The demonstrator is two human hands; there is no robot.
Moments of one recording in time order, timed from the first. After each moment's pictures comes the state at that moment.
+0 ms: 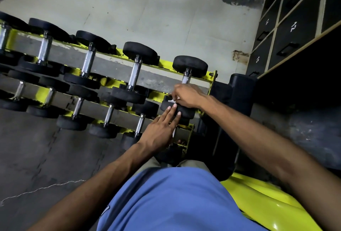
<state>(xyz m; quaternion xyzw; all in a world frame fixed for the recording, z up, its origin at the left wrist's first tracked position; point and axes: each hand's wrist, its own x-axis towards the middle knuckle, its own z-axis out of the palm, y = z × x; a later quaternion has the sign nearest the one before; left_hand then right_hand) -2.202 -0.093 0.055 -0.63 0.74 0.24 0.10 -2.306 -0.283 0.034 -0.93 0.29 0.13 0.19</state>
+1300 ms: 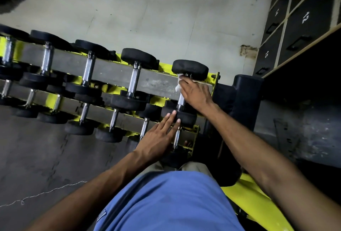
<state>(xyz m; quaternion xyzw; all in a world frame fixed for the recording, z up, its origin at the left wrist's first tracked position) -2.197 -0.089 0.056 -0.61 0.74 0.25 0.12 -2.326 -0.299 -0.020 -0.91 0.41 -0.06 0.06</state>
